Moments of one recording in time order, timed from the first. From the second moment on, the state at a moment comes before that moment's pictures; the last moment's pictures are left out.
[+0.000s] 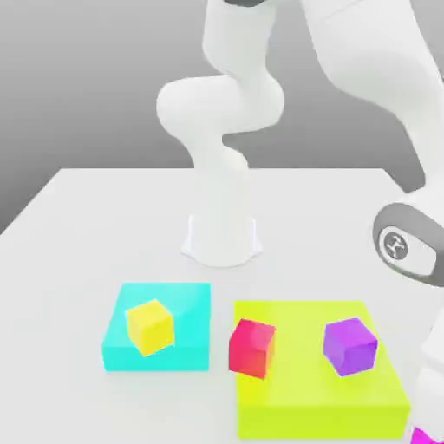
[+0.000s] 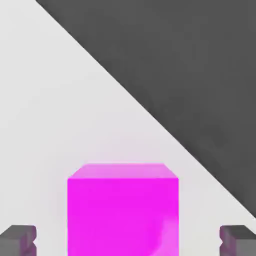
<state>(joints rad) 0.35 0.57 0.16 -2.11 -0.19 2.67 0.66</state>
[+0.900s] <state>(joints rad) 0.09 -0.16 0.06 -2.59 0.01 2.43 0.69</state>
